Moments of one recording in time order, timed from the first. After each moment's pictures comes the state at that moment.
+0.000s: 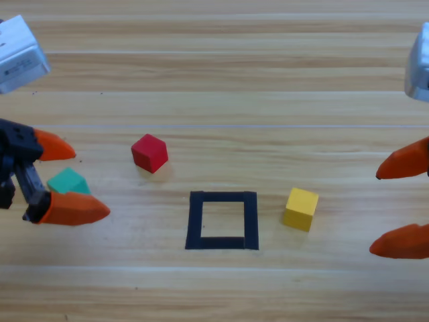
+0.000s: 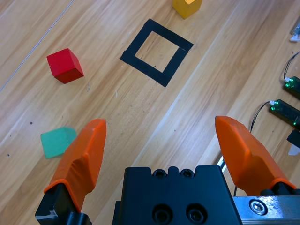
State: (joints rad) arm 0 -0.71 1.20 -0.75 0.33 -0.13 0.13; arm 1 0.95 1.38 -0.99 0.55 0.18 -0.32
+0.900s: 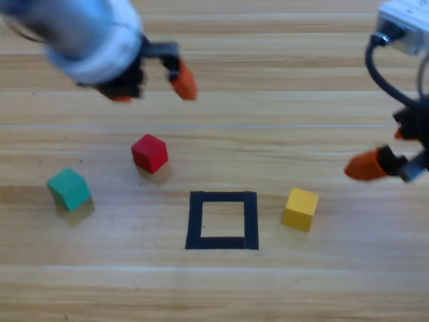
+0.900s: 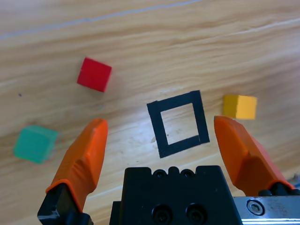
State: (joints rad) arm 0 -0.71 1.76 -1.44 0.70 0.09 -0.59; arm 1 0.95 1.53 -1.05 0.51 -0.18 0.16
